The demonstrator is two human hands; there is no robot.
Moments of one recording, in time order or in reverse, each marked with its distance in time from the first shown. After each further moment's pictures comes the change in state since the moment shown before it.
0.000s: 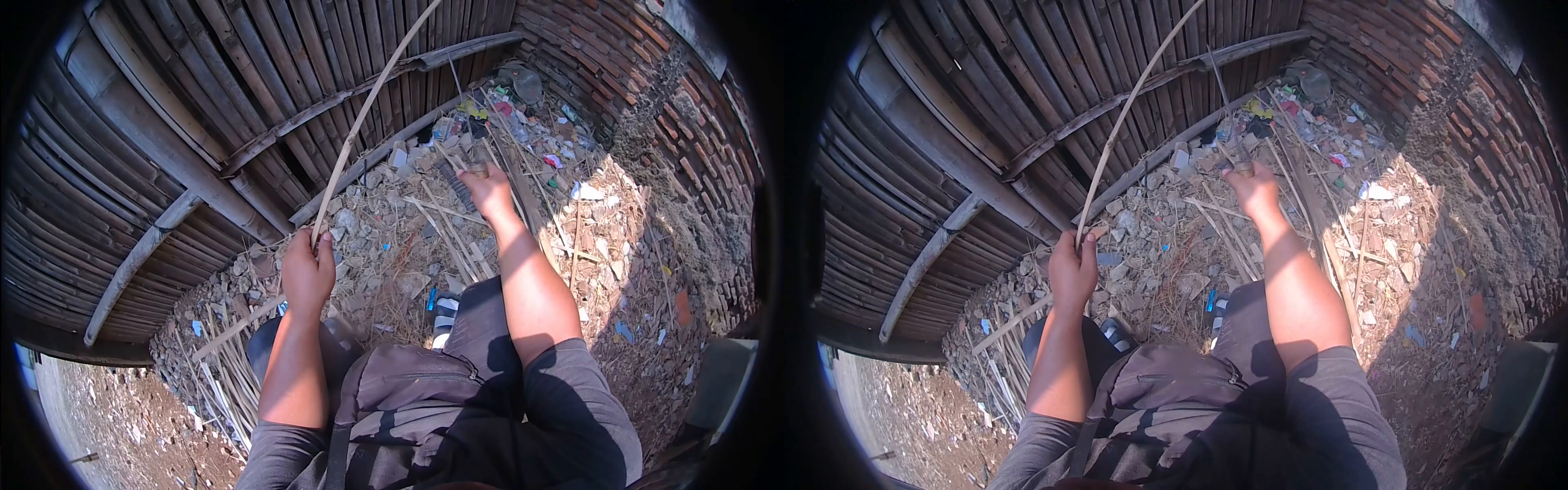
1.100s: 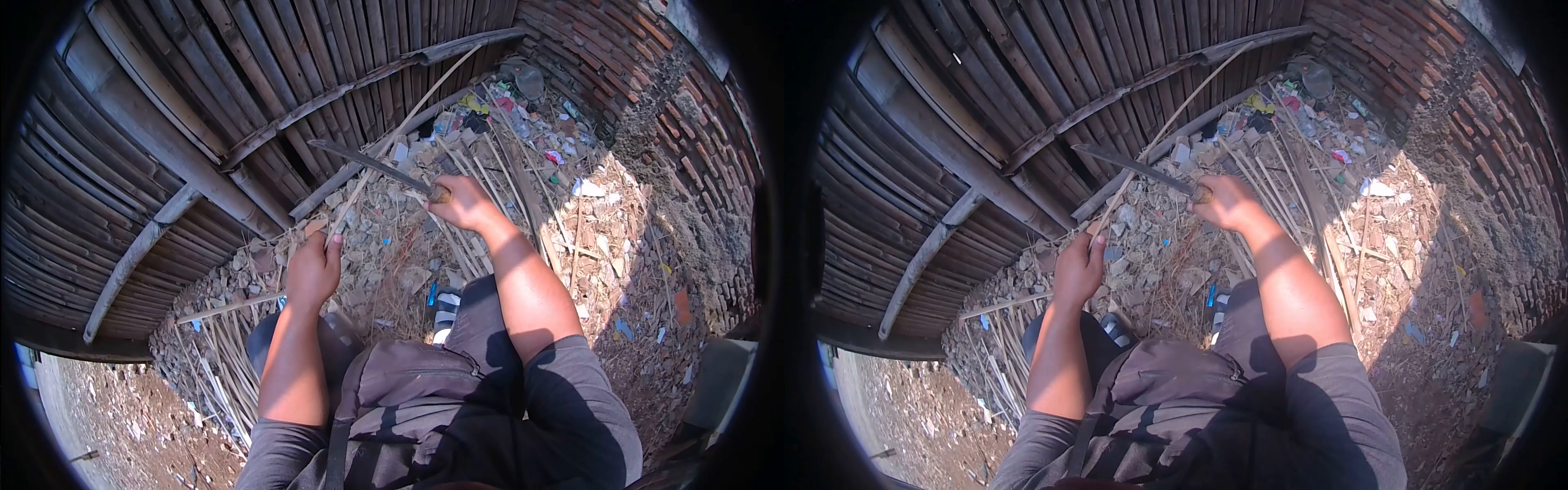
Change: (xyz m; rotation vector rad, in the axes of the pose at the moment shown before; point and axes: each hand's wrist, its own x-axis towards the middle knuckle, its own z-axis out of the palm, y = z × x) left_hand -0.002 -0.011 0.001 0.092 -0.245 -0.021; right_hand -0.035 -0.054 0.014 -0.612 -0.557 -0.210
